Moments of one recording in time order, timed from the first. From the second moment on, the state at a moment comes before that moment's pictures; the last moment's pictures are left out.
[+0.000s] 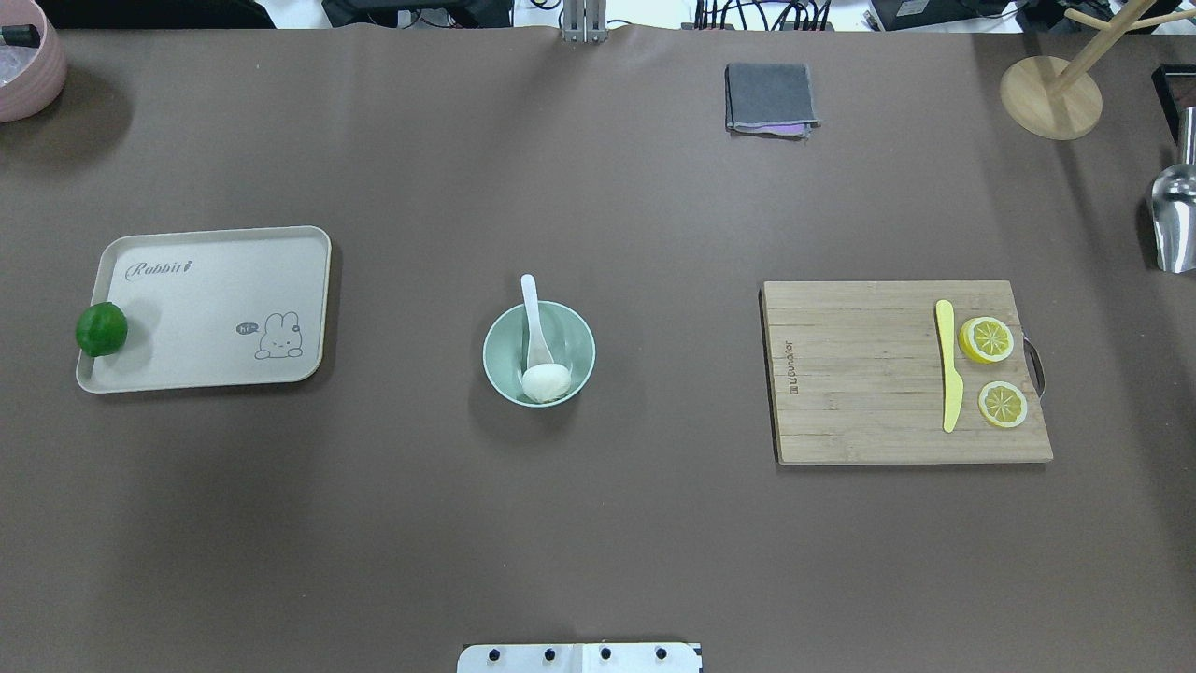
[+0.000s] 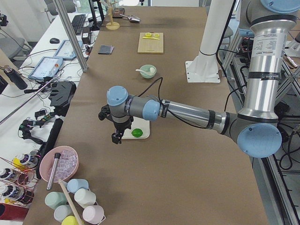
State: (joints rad) left arm -1.44 -1.59 -1.75 -1.59 -2.29 0.20; right arm 1.60 -1.50 1.46 -1.38 2.39 -0.17
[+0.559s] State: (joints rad) left arm -1.44 -1.56 -1.78 -1.59 -2.26 0.20; right arm 1.65 -1.53 1.47 -1.38 2.40 -0.17
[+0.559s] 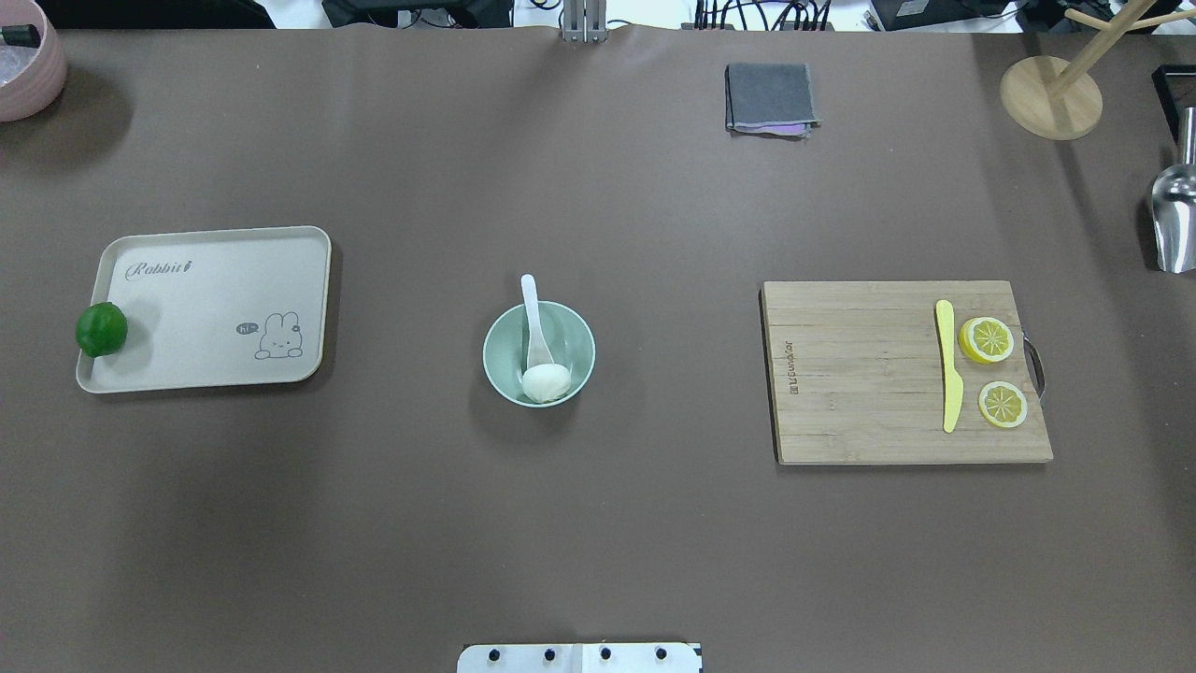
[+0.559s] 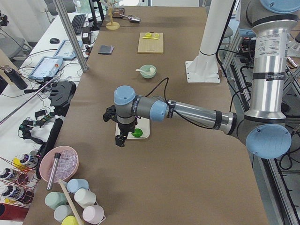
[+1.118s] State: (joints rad) left arm -1.46 -1.55 -1.75 -1.59 -2.26 0.20; right arm 1.70 -1.54 1.47 -1.38 2.43 -0.17
